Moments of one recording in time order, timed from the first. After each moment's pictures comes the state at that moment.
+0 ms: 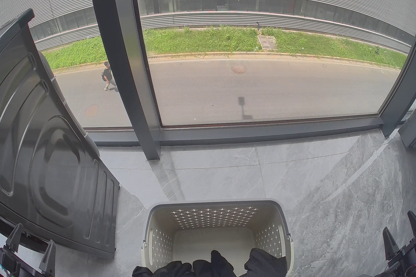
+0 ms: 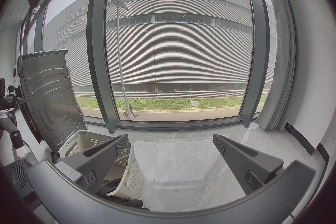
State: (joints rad) left arm 0.00 0.02 -0.02 0.00 0.00 -0.02; right arm 0.00 0.02 -0.02 0.02 0.02 -0.01
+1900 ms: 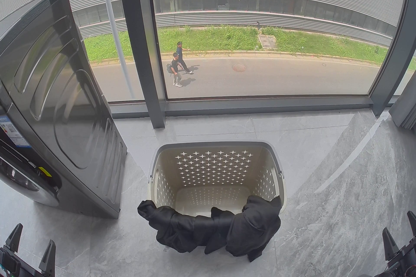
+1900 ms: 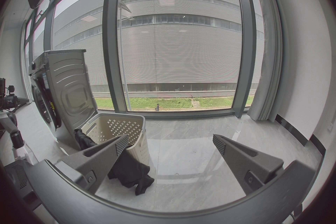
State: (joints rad) left arm 0.00 0.02 -0.02 0.00 0.00 -0.02; right arm 0.00 0.02 -0.02 0.02 0.02 -0.01
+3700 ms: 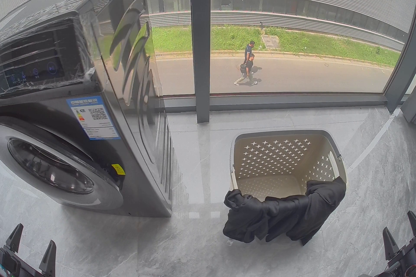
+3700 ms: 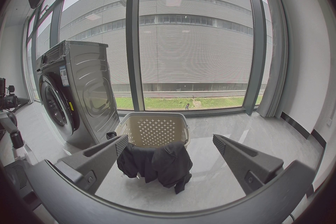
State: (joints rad) left arm 0.00 0.02 -0.02 0.00 0.00 -0.02; right arm 0.00 0.02 -0.02 0.02 0.02 -0.01
